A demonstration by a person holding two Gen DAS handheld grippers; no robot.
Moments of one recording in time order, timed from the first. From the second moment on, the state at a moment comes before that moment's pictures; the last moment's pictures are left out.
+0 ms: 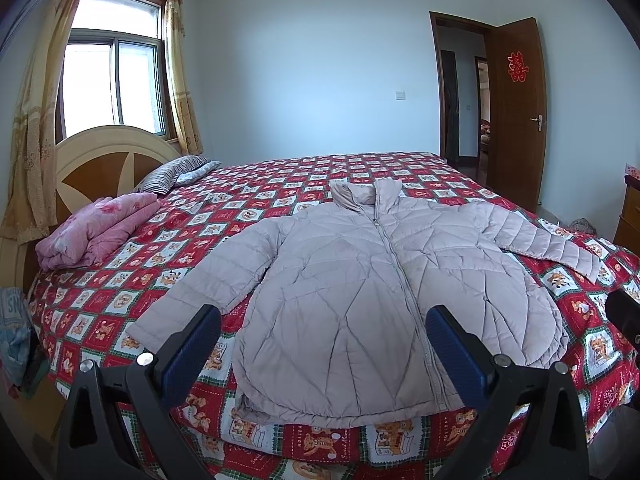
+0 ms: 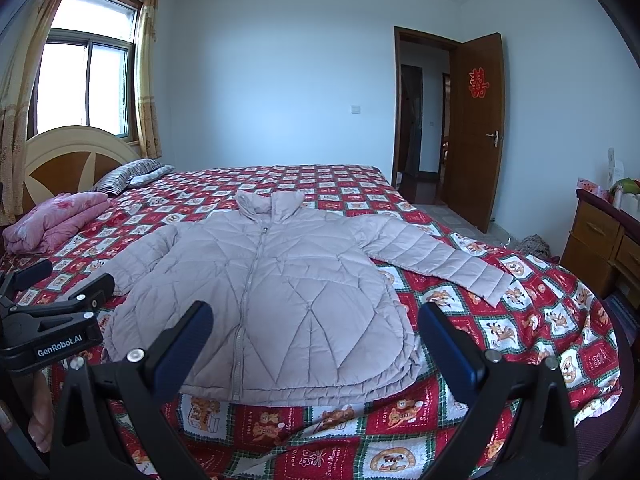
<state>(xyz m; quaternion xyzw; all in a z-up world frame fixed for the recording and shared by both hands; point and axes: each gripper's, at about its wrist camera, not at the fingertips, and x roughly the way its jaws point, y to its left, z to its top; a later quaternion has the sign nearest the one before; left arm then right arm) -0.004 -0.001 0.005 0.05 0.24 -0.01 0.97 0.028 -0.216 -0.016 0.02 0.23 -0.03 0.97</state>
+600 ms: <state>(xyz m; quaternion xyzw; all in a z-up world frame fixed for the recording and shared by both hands) -0.004 0.001 0.005 0.04 0.24 -0.01 0.97 0.028 -0.214 -0.017 0.02 0.23 -0.03 0.97</state>
